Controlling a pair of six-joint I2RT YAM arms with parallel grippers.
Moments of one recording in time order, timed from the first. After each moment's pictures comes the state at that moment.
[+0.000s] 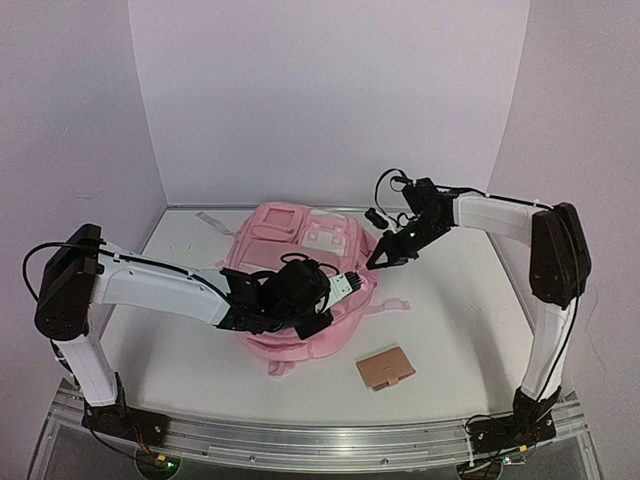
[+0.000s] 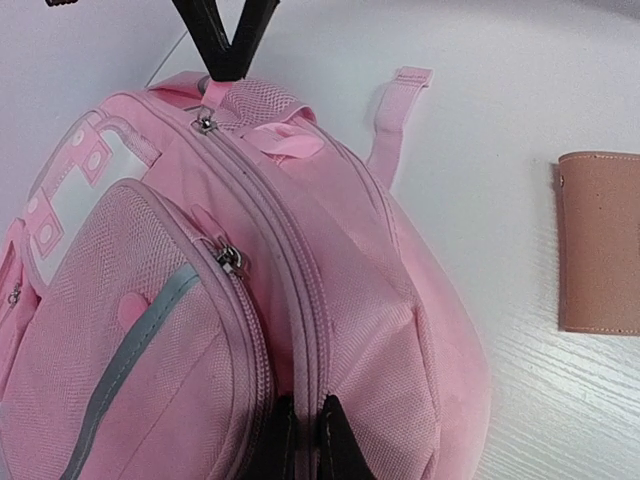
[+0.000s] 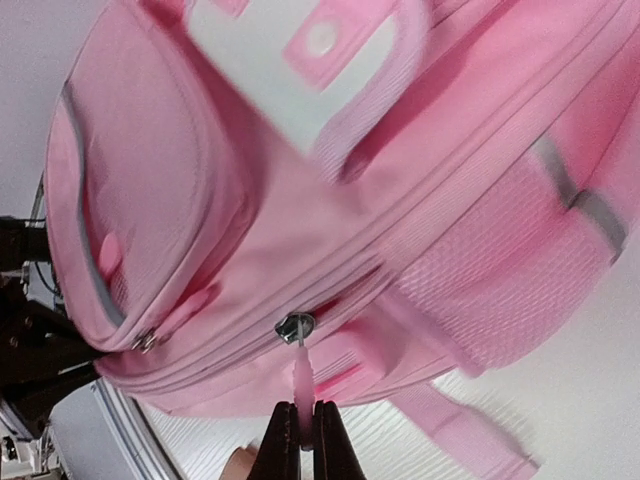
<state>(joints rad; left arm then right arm) -1.17 1.78 1.16 -0.12 -0.40 0.21 0.43 1.99 1.59 -0.72 -0.63 -0.04</state>
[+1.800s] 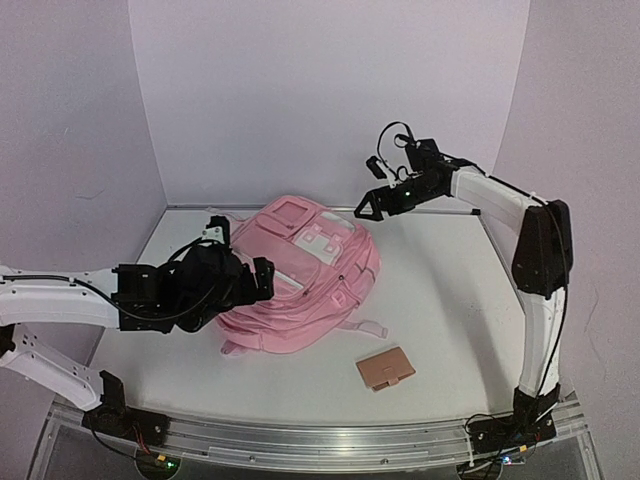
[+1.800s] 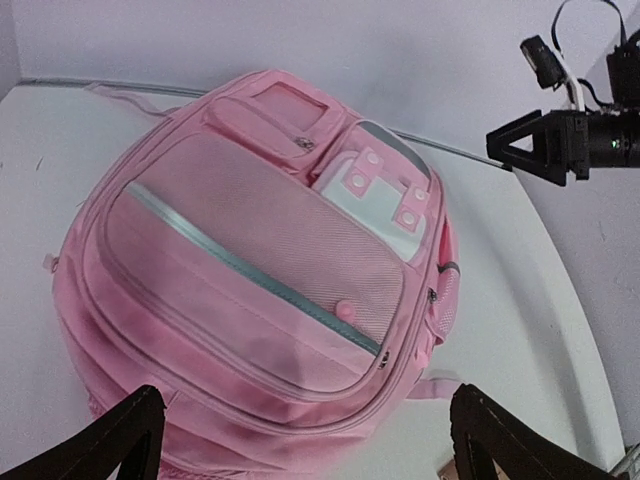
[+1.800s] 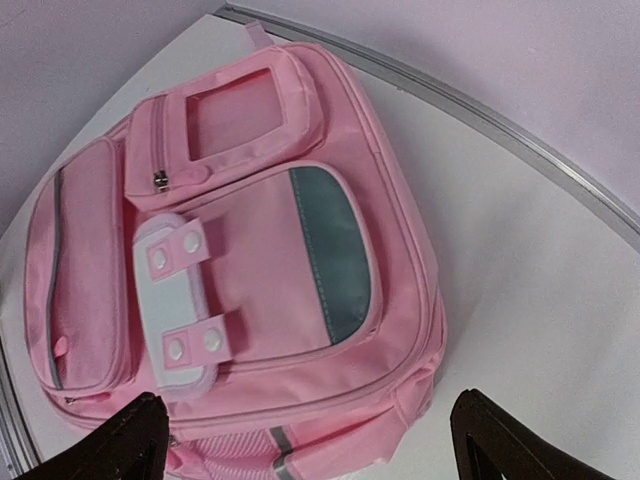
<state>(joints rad) -1.17 1.25 0.90 -0.27 -0.73 -0.82 0.39 2.10 1.95 -0.66 -0.47 -0.13</state>
